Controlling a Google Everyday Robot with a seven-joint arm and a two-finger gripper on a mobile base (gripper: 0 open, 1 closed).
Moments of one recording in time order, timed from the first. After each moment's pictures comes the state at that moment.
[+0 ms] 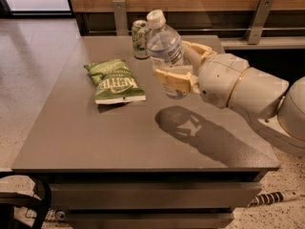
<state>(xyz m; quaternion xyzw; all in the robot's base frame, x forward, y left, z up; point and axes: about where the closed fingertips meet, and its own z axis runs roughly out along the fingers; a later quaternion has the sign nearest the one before) 0.518 -0.050 0.987 -0.38 0.58 0.18 0.69</state>
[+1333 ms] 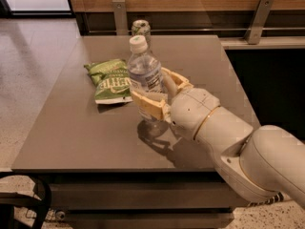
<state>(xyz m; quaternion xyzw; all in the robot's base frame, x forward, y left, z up) 0.485 -0.006 0.954 -0.30 0.60 0.22 0.71</state>
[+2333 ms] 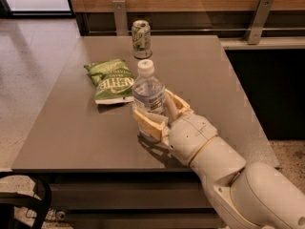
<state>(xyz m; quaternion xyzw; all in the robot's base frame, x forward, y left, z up) 0.468 -0.013 0.915 -0.25 0.60 0.22 0.73</state>
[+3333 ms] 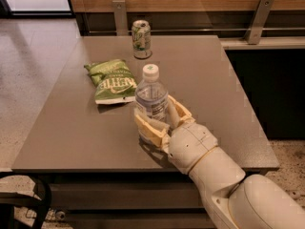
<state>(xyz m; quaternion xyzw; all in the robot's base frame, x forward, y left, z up) 0.458 -0.017 0.900 -0.22 0.61 0.21 0.73</state>
